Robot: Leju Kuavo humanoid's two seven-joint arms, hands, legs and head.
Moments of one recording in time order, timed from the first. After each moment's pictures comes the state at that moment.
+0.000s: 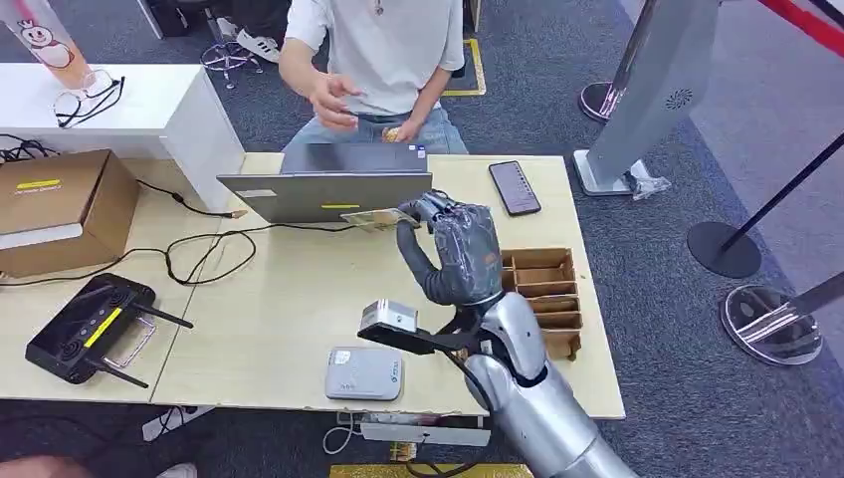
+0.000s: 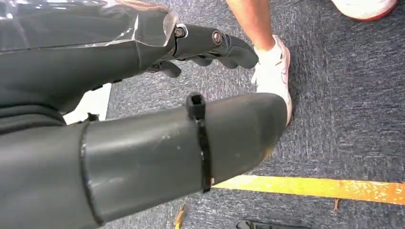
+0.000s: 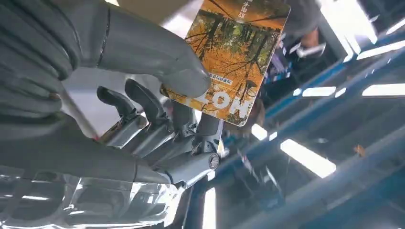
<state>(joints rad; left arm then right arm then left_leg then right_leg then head) -0.11 -0.15 0.85 -0.21 -1.11 0.40 -0.03 -0.42 0.10 0.56 -1.31 0.89 -0.52 -0.22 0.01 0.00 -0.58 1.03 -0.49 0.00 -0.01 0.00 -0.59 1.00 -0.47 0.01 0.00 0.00</state>
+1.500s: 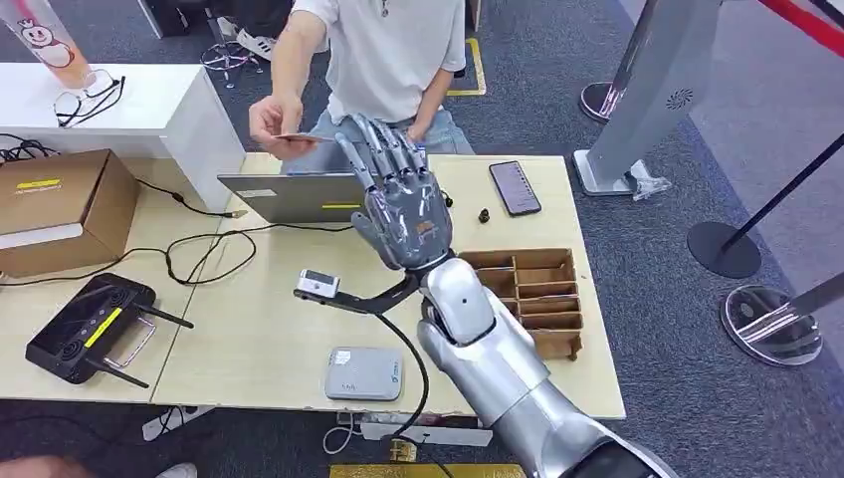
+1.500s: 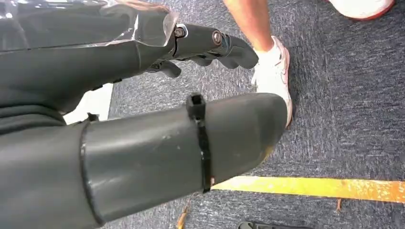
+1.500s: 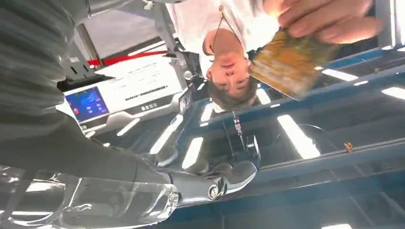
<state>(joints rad) -0.11 -0.16 0.85 -0.21 -1.13 0.41 -0.02 -0.64 0.25 0.54 -0.93 1.30 -0.65 -0.06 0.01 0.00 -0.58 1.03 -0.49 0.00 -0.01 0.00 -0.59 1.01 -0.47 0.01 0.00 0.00</state>
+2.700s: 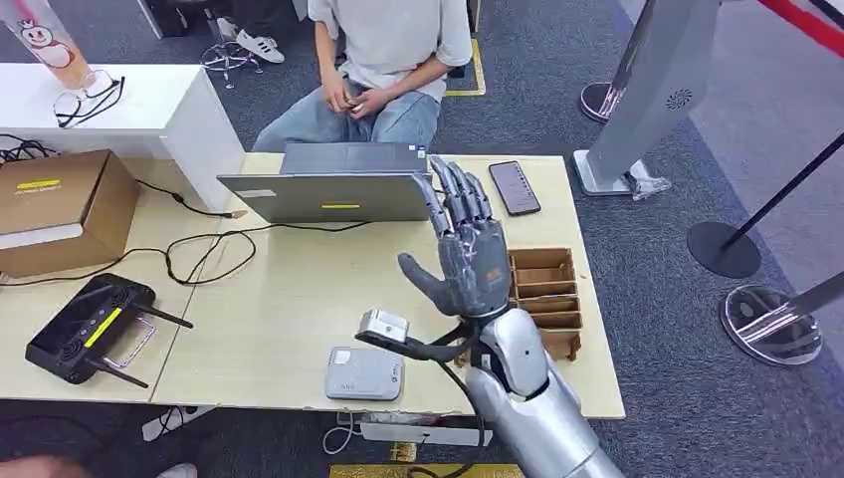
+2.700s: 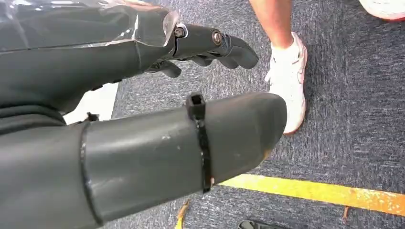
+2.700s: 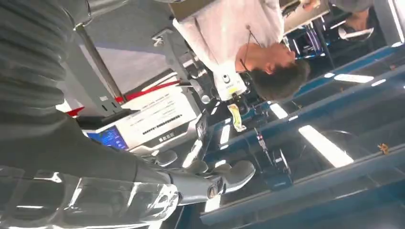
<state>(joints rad) -0.08 -0.16 0.91 -0.21 -1.08 0.43 -0.06 -0.35 0.10 0.51 -1.30 1.12 -0.57 -0.15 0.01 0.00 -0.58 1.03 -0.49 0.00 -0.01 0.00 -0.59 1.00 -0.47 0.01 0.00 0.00</state>
